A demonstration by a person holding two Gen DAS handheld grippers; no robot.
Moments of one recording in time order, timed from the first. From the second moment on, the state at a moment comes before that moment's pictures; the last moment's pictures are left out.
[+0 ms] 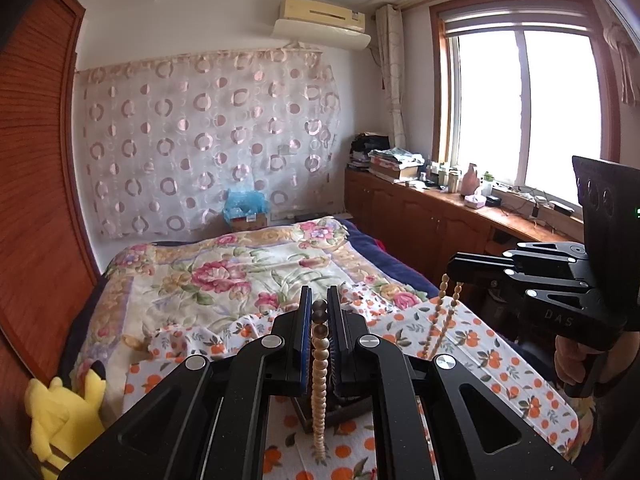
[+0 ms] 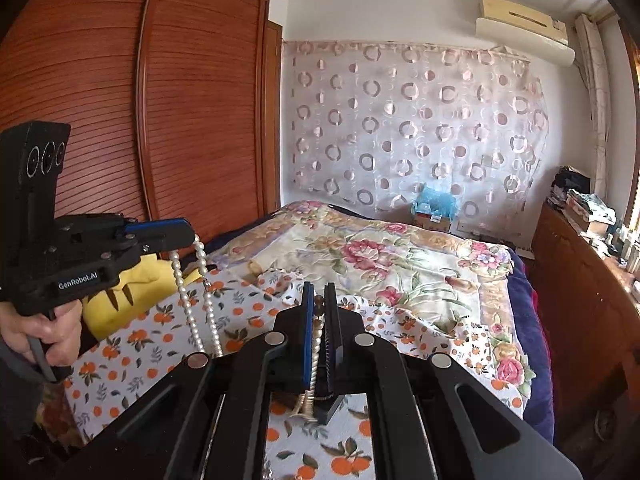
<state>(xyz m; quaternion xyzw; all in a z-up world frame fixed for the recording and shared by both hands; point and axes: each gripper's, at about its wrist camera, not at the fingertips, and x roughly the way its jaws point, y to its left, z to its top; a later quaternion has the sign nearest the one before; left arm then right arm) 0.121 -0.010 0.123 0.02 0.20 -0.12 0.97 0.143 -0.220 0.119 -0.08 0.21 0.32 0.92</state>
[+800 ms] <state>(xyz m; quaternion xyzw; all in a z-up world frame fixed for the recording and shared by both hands) 0.226 -0.006 0.090 0.01 0.25 -0.12 0.96 0.230 -0.205 0.130 -0.07 0.20 0.35 0.91</state>
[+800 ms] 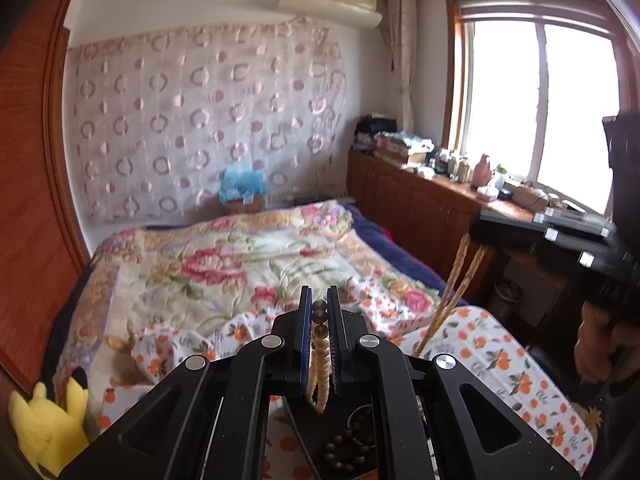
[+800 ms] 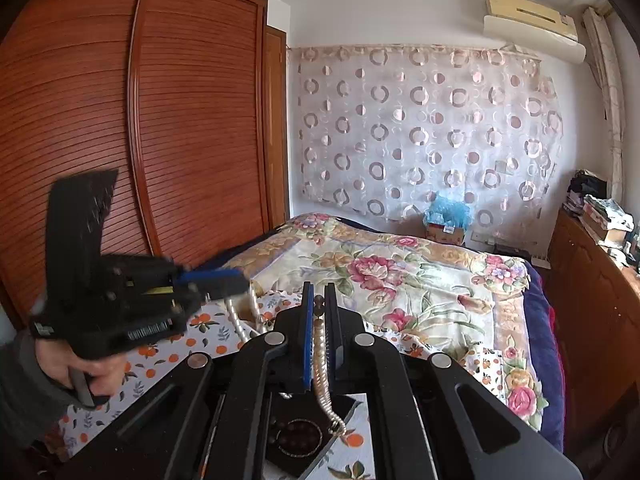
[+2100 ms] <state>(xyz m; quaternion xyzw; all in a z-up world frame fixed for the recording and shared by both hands) 0.230 0.007 0.002 0.00 0.32 -0.11 0.94 0.268 -0.175 -0.008 -0.10 0.32 0.33 0.88</state>
